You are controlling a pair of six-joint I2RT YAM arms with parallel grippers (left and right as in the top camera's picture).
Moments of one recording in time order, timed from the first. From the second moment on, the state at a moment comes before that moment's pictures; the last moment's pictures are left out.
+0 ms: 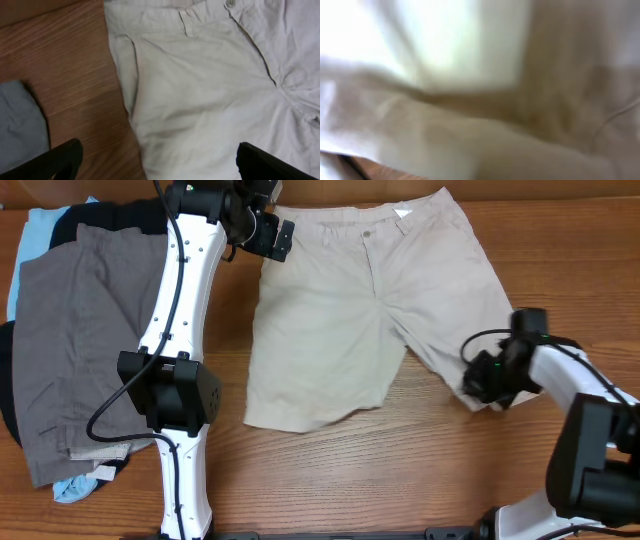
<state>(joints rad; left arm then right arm) -0.17 2.32 2.48 -1.22 0.18 0.14 -0.22 1.76 0.96 -0.69 -0.25 0.51</state>
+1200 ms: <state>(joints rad) -0.17 2.61 2.48 -0.86 0.20 0.17 -0.44 1.75 1.55 -1.05 -0.31 0.29</state>
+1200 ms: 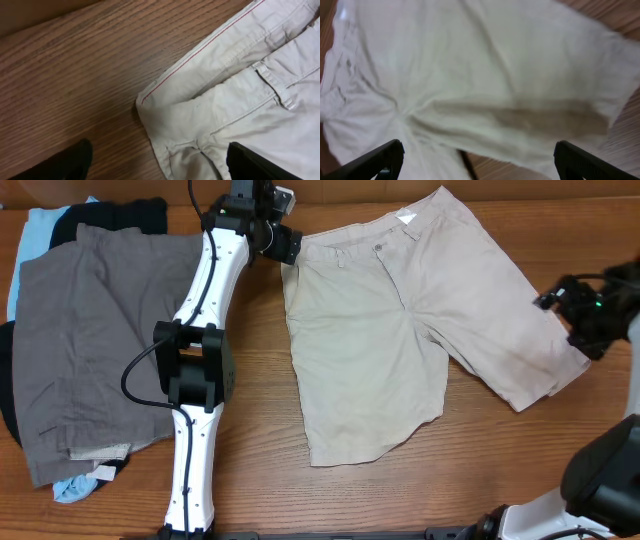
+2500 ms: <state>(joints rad) -0.03 2.68 2.50 -1.63 -0.02 -0.13 -0.06 1.73 1.48 -1.17 -0.22 0.43</state>
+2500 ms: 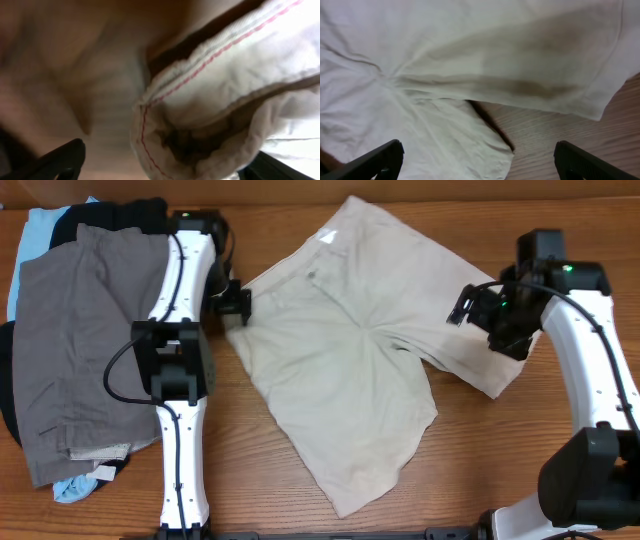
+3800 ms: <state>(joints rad) -0.09 2.32 2.87 -1.58 0.02 -0.05 0.27 1.54 0.76 -0.74 -0.25 0.73</state>
